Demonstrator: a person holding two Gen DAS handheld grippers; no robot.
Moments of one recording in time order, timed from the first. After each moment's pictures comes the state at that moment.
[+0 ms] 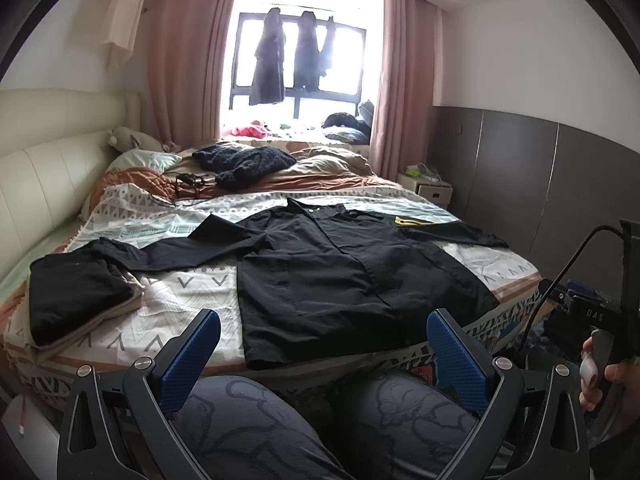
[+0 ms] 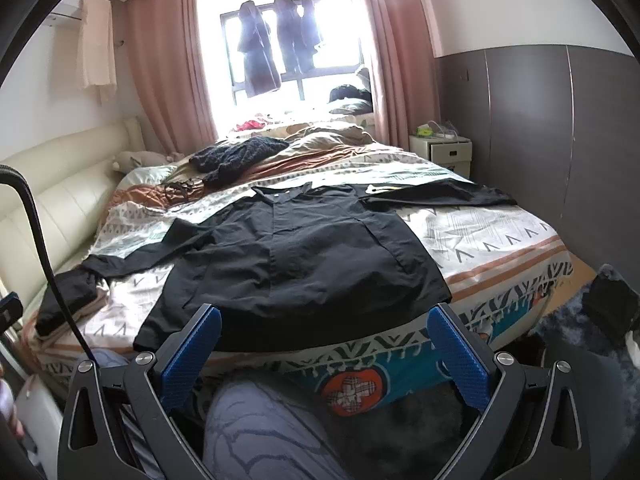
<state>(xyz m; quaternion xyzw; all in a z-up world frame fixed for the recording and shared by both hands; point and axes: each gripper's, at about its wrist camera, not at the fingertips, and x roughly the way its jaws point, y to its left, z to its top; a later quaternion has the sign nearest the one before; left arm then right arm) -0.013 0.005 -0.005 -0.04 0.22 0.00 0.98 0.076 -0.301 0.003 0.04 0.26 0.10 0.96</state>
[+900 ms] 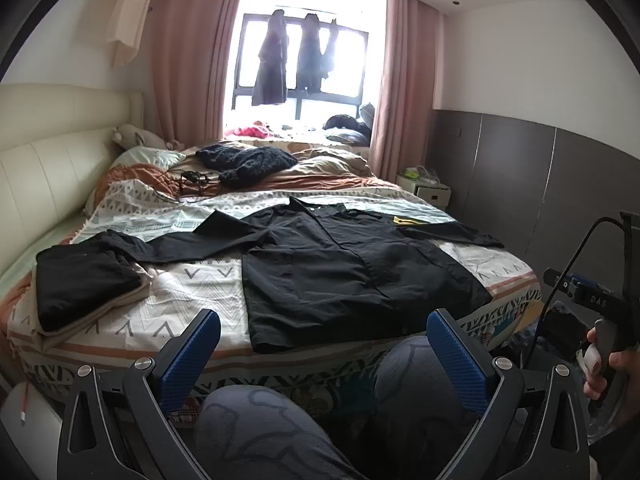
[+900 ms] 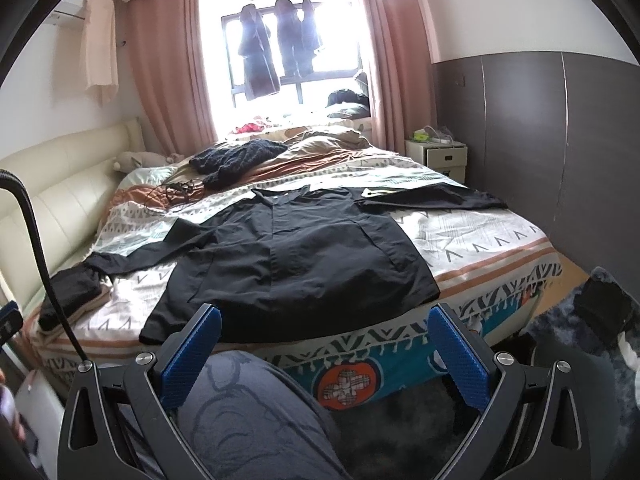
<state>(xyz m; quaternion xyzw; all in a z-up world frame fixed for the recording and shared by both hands) -0.044 0.008 -0.008 -0.05 0.21 0.00 0.98 0.046 -0.305 0.015 0.04 0.25 0.09 0.96</state>
